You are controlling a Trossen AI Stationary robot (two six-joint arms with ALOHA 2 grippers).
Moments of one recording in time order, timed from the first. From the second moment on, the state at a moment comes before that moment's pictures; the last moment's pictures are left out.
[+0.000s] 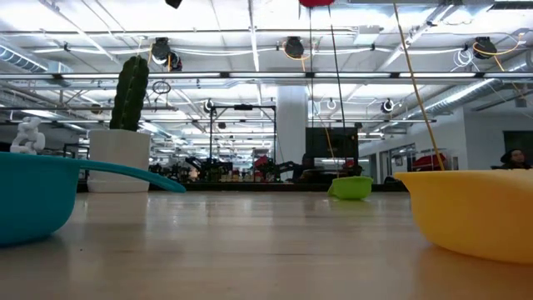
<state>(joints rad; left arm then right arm) -0.51 1.53 1.10 -0.04 -0.71 -0.24 0.16 1.17 0.73 0.49 -0.18 -0.18</state>
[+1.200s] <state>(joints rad) -0.42 1.69 1.10 0.55 -0.26 0.07 0.16 1.23 0.51 1.09 -0.40 -0.22</state>
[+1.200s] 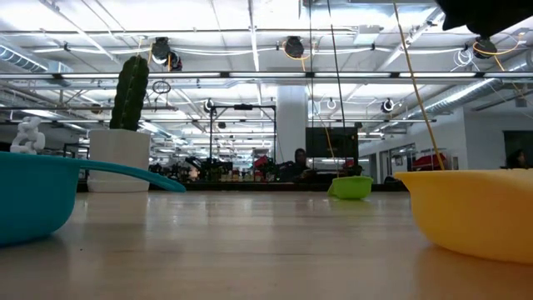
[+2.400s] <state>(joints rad) -0.58 1.40 1.10 -0.23 -0.52 -0.52 0.10 1.02 0.52 0.54 0.06 -0.14</state>
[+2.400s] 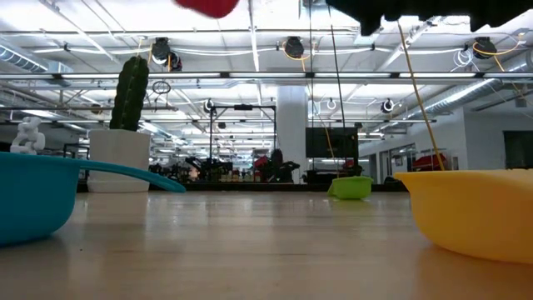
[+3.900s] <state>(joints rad) -0.98 1.63 1.52 -1.06 0.11 -2.38 0.05 1.10 0.52 0.41 -0.01 -0.22</state>
